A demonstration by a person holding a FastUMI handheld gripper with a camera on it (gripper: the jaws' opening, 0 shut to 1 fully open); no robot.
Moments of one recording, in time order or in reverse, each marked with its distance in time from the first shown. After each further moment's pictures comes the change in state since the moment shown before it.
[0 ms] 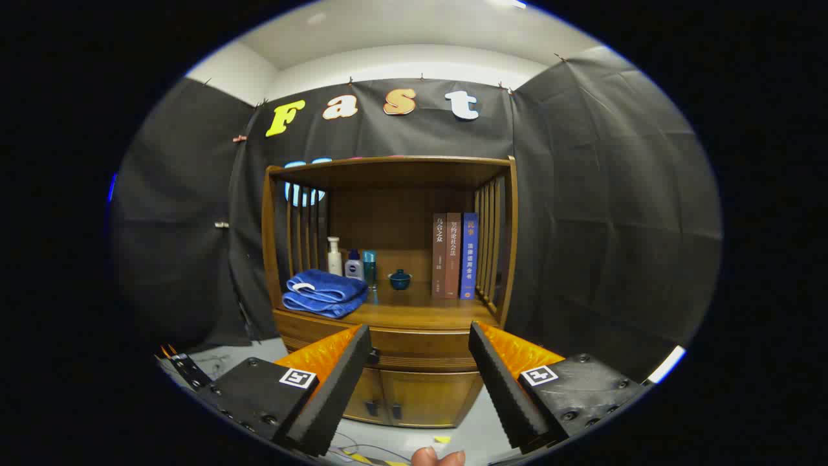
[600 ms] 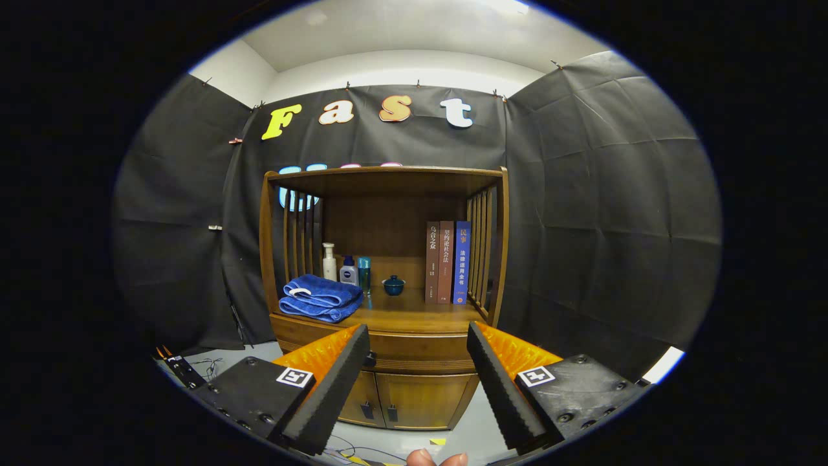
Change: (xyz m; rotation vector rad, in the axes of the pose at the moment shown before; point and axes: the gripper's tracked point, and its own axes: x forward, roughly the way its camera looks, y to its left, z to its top) arm -0.019 0.008 0.015 0.028 -0.028 -0.014
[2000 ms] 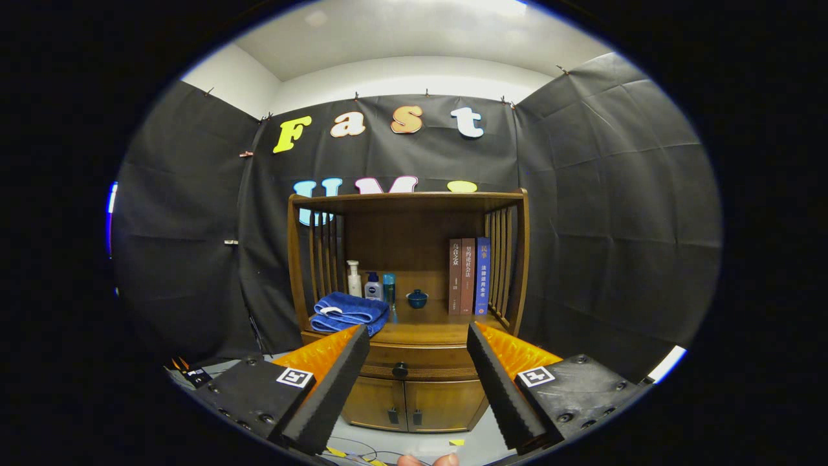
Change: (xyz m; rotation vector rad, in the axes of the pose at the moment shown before) arm -0.020 0.049 0.039 0.031 -0.022 0.044
